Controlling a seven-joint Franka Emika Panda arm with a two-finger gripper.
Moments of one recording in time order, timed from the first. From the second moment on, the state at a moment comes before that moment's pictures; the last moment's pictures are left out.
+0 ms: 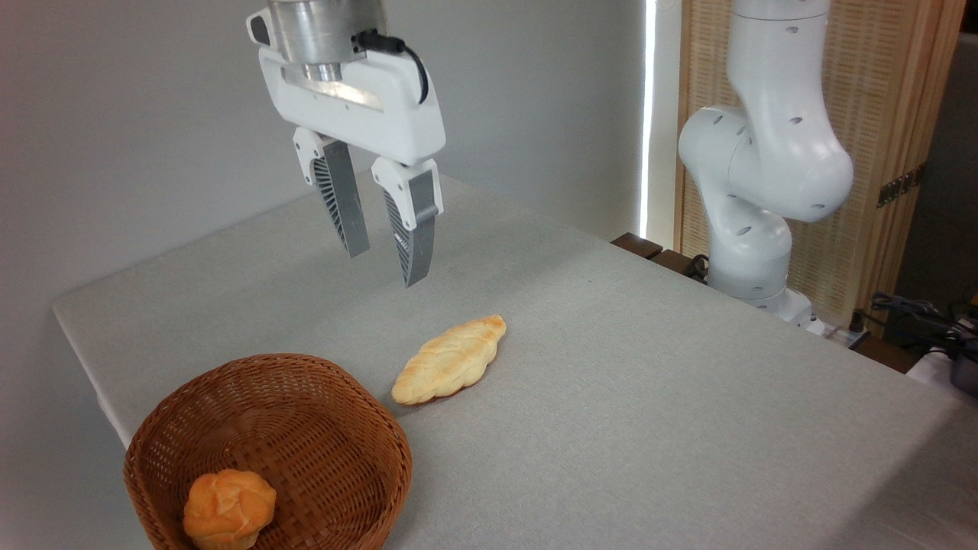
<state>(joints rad) -0.19 -0.04 0.10 -1.64 -0.03 1.63 0.58</state>
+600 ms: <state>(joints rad) -0.18 0.00 0.14 -1.64 -0.03 1.63 0.64</state>
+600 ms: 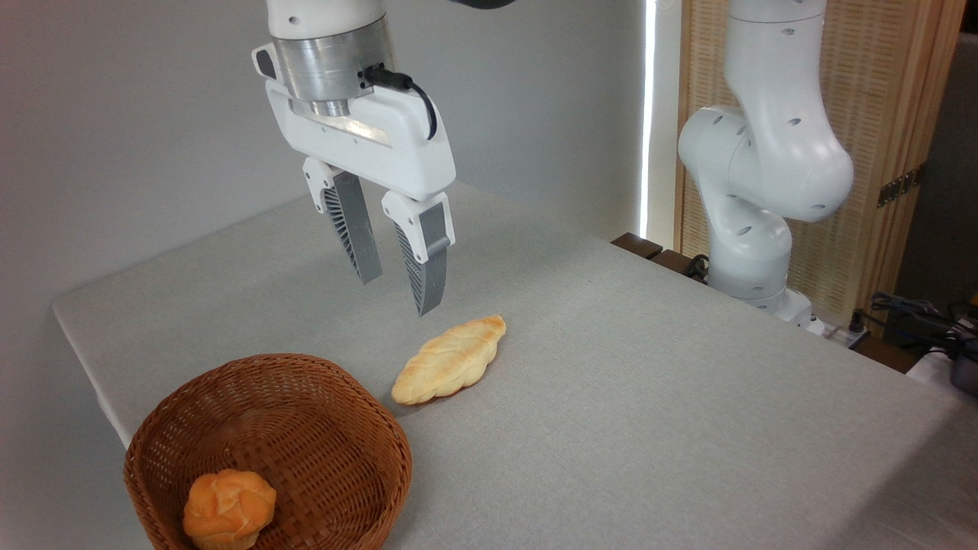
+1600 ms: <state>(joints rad) -0.18 0.00 0.15 -1.69 -0.04 1.88 0.65</state>
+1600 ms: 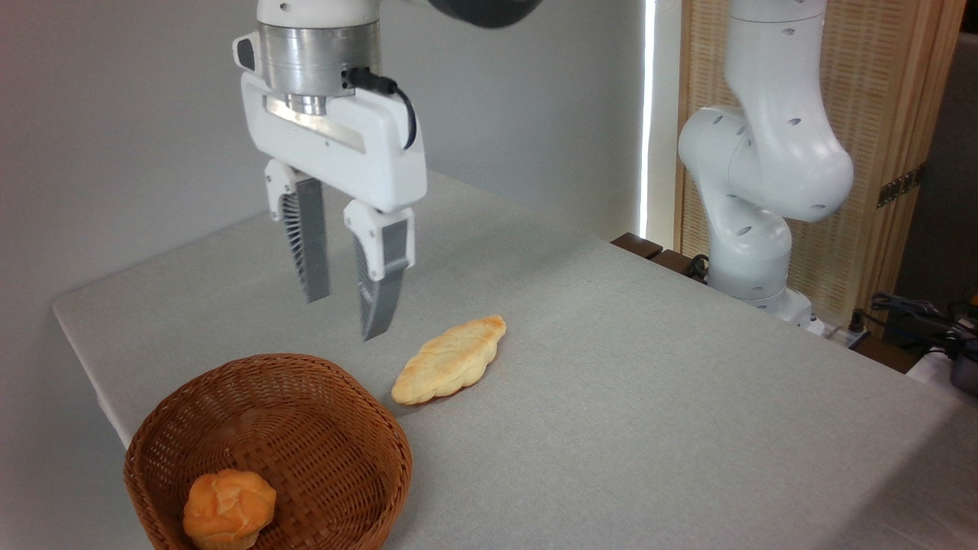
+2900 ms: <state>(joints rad) -0.19 0.30 0.12 -1.83 -0.09 2.57 0.65</state>
